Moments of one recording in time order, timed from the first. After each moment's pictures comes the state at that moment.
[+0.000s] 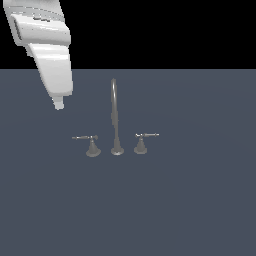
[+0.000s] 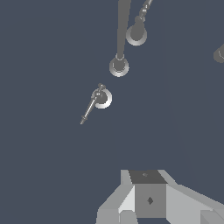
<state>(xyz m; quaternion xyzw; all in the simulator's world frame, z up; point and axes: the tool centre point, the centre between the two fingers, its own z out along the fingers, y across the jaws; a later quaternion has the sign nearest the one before) -0.108 0.162 0.217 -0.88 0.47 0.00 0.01</state>
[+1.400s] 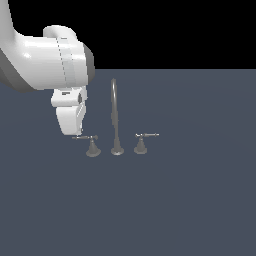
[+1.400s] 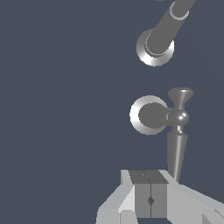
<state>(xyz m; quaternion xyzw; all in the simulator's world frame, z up) -0.002 0.172 0.089 -0.76 0.65 0.00 0.00</state>
